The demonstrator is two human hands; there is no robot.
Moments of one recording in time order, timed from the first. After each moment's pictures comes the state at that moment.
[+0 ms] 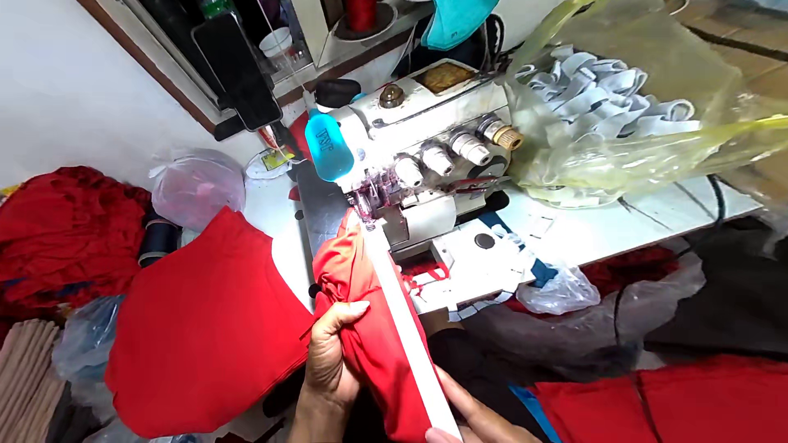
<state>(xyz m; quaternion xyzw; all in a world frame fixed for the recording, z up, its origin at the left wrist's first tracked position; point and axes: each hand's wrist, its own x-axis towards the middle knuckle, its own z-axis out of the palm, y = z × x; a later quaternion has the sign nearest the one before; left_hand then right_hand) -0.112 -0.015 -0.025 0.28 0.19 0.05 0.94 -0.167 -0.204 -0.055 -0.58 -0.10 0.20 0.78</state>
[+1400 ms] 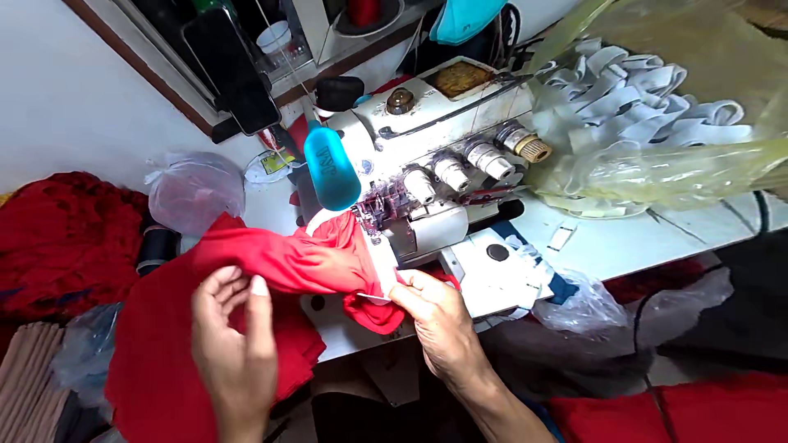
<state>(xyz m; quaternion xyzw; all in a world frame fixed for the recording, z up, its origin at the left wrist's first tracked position) -0.110 0.069 0.018 0.88 0.17 0.35 0.27 -0.035 -0.118 -0.061 -0.60 0.05 0.13 0.79</state>
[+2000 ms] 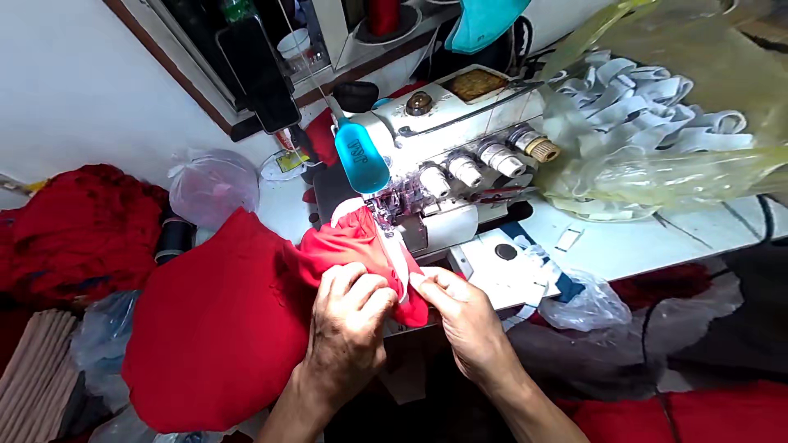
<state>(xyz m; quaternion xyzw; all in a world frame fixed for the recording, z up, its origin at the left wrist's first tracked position) -0.089 0.026 -0.014 0.94 -0.19 0.25 0.13 -0.042 -0.138 -0.059 -0.63 0.04 0.14 0.76</state>
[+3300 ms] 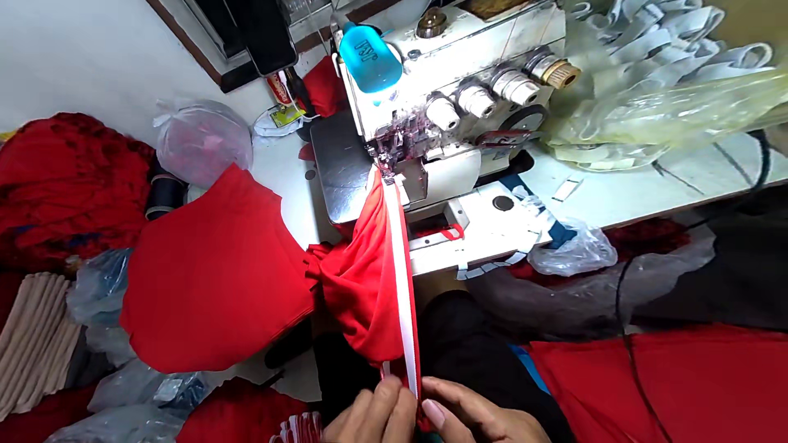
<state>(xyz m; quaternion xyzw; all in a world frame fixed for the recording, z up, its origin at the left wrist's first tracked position) -0.256 -0.033 -0.022 0.97 -0.07 0.04 0.24 -0.193 -0.210 -0.046 -0.72 -0.15 0.25 0.63</state>
